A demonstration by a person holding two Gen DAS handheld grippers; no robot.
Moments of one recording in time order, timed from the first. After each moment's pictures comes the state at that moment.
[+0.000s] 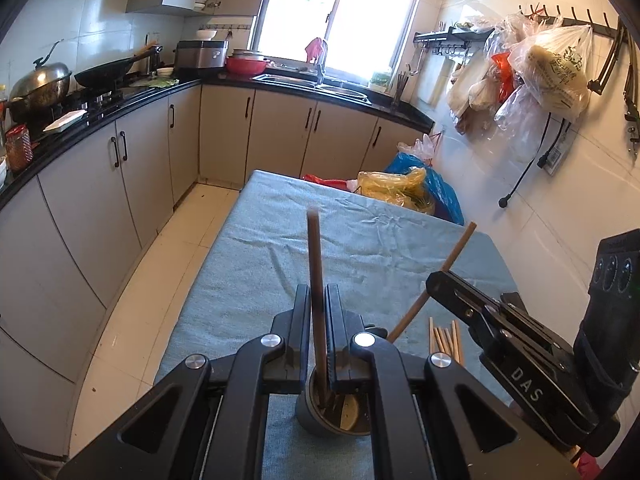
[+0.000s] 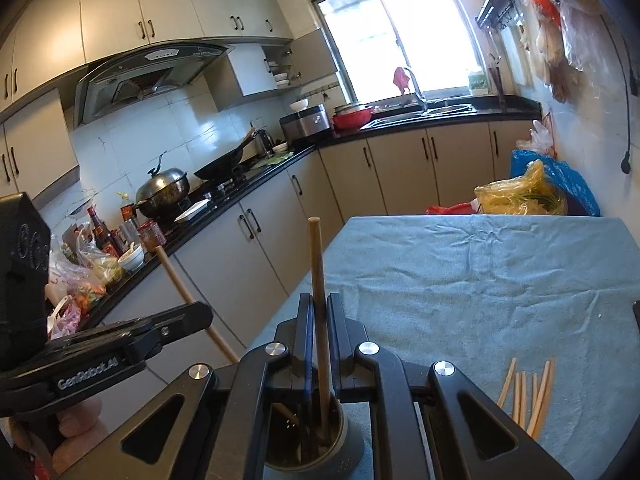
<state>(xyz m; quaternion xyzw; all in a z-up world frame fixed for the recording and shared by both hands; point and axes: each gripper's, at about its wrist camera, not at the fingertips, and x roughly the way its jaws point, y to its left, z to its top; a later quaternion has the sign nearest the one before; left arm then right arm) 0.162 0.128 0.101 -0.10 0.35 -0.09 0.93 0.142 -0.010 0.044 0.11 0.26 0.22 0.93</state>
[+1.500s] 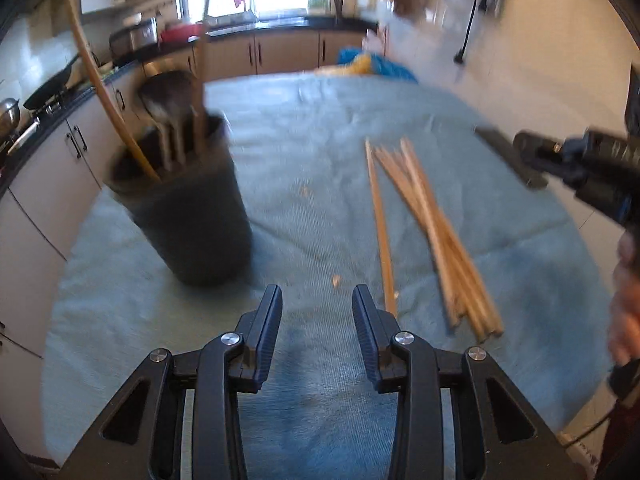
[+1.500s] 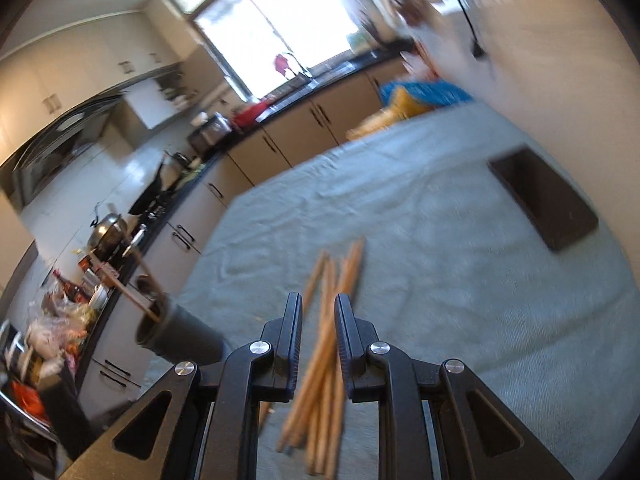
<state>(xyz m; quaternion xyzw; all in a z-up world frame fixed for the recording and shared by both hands) 0.069 -0.010 -0.041 0.06 0.44 -0.13 0.89 0.047 -0.217 -0.032 0.25 0.33 0.09 0.91</state>
